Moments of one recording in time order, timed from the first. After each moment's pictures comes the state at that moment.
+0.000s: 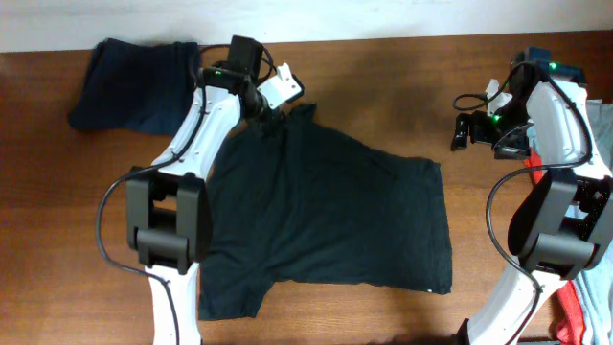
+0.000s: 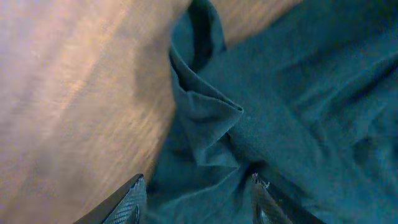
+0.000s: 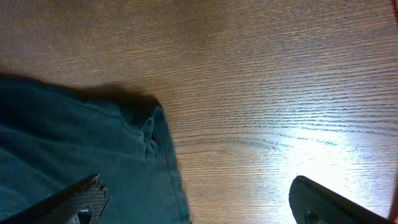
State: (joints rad) left arm -0.26 2.26 1.93 -0.85 0.20 0.69; right arm -0.26 2.09 1.81 -1.28 -0.14 -0.07
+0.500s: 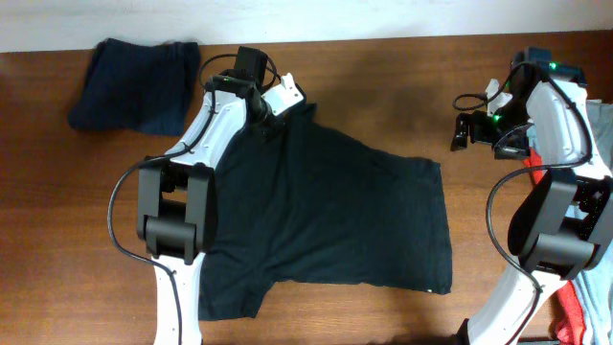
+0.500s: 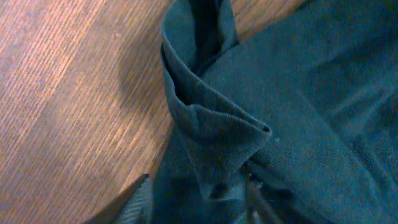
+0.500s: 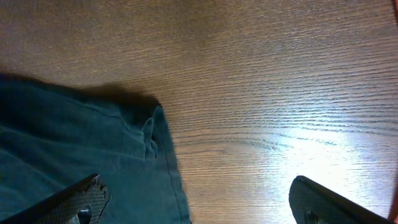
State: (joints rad) left arm -0.26 2.33 1.92 -0.77 0.21 0.72; right arm -0.26 2.09 1.81 -1.28 -0.14 -0.07
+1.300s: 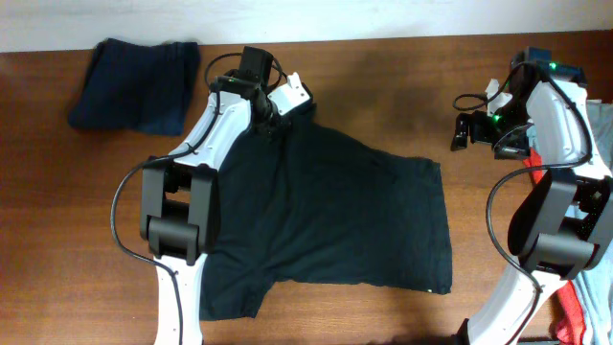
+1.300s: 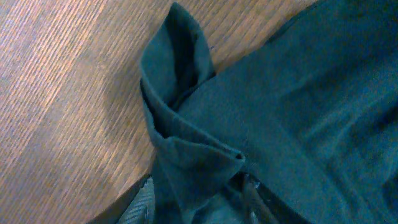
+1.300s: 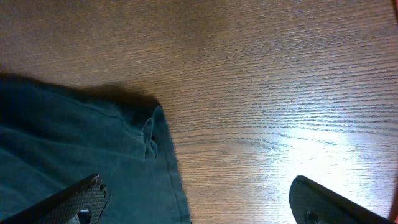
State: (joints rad) left arm -0.29 2.33 1.92 -0.75 0.25 0.71; right arm -0.26 2.09 1.81 -1.28 -0.14 -0.07
